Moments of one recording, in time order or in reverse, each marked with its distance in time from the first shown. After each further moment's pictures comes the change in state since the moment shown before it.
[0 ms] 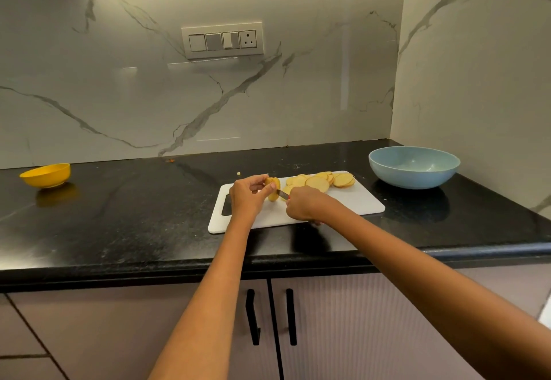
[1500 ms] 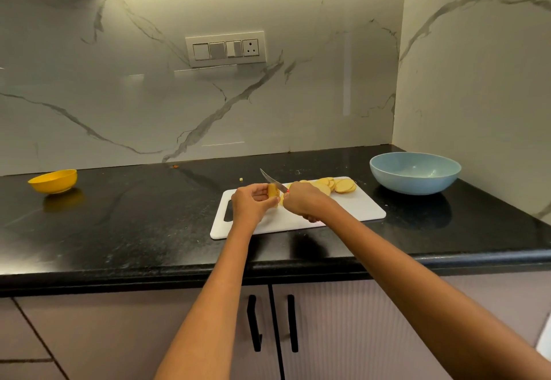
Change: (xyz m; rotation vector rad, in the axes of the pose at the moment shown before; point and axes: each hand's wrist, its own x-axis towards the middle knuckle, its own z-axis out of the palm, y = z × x) left_hand -0.004 0.003 0.000 -0.016 -0.030 -0.082; right_hand -0.001 -0.003 -0.009 0.199 0.099 0.014
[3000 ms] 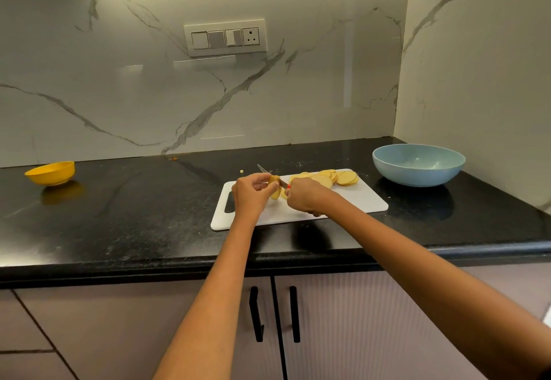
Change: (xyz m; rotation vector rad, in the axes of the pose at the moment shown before) left_hand -0.001 0.003 0.000 0.048 0.082 0.109; right_hand 0.016 0.005 0.009 -0.146 -0.035 -0.041
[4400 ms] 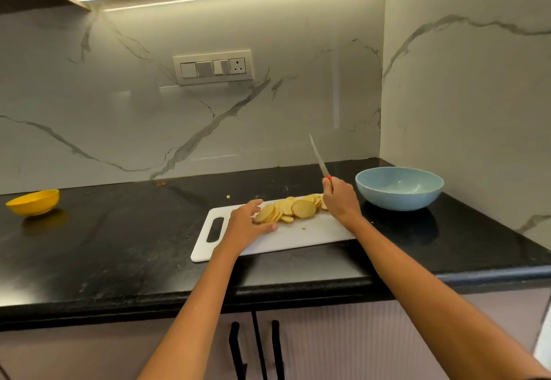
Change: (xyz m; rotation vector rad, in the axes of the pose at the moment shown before) left_hand 0.010 -0.010 0.010 0.207 -0.359 0.012; right_hand 0.051 0.105 -0.012 0.488 0.622 0.009
